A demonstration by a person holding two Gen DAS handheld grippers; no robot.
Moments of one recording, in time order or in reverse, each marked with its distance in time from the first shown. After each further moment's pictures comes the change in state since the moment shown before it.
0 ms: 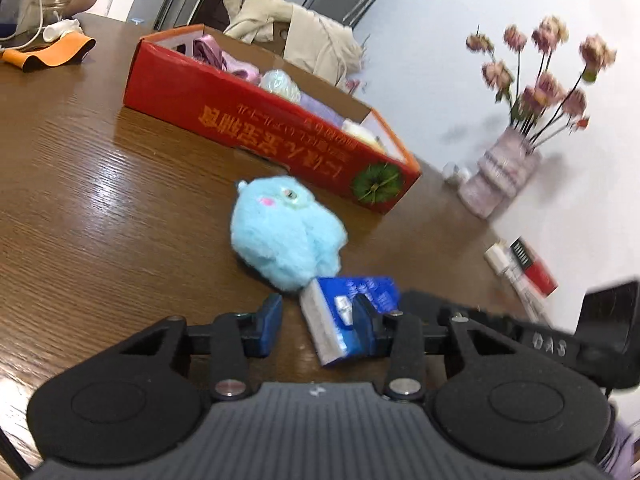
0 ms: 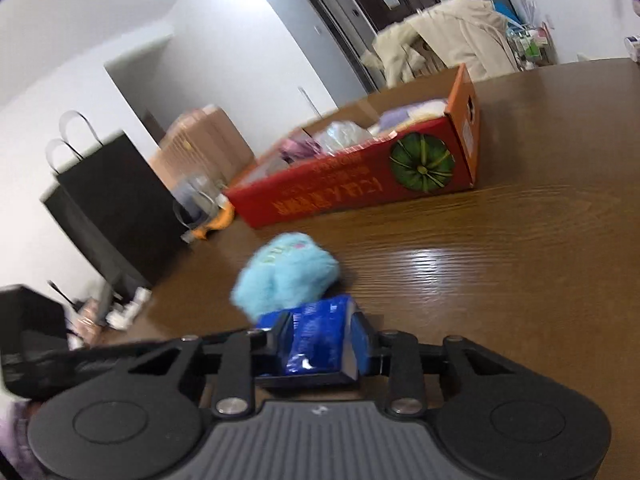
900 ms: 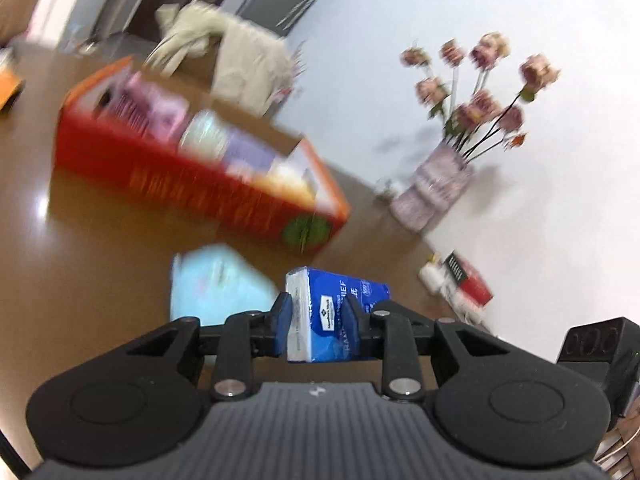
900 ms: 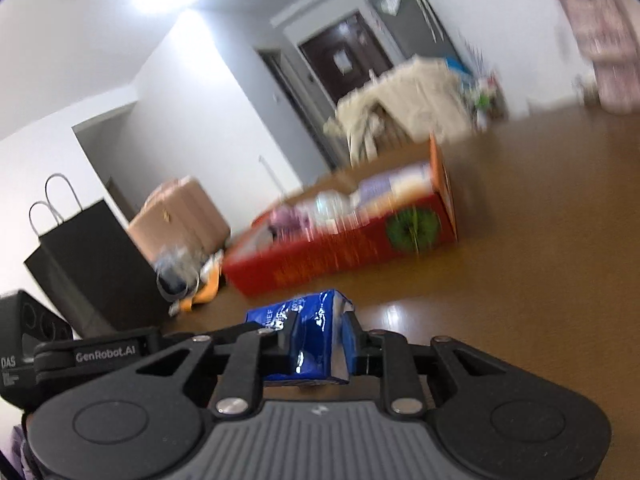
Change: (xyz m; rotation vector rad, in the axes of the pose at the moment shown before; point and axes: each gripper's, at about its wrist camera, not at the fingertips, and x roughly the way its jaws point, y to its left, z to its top) left arm -0.008 -0.010 0.069 0.087 -0.003 -0.202; right arm -0.021 0.057 0.011 0.022 -0.232 -0.170
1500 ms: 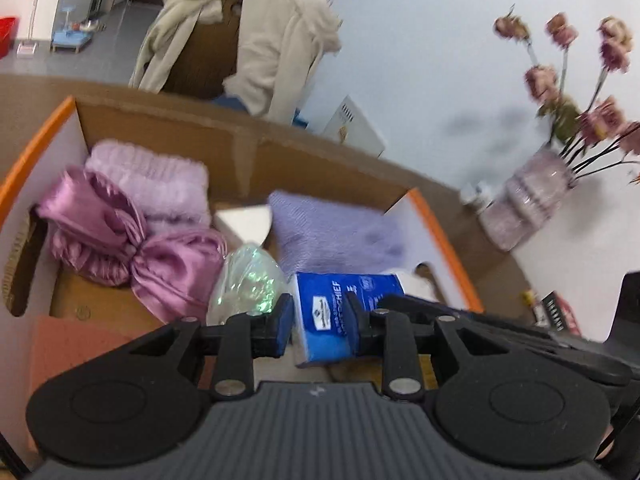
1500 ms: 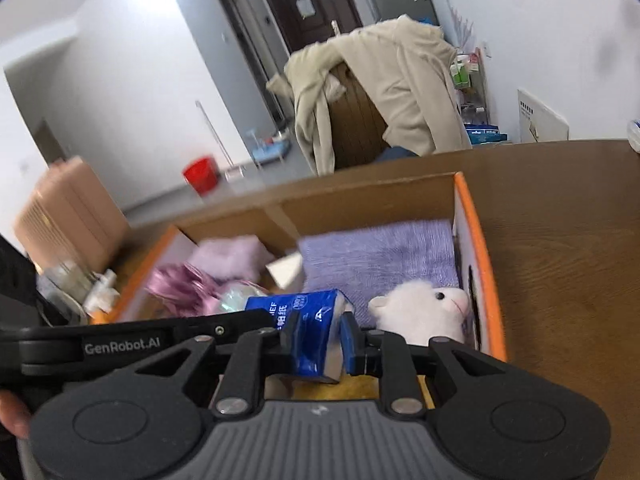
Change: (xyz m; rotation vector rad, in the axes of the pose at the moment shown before) left arm 0.190 0.099 0.159 0.025 0.223 0.120; right arm 0.235 -0.027 0.140 -0.069 0.230 -0.230
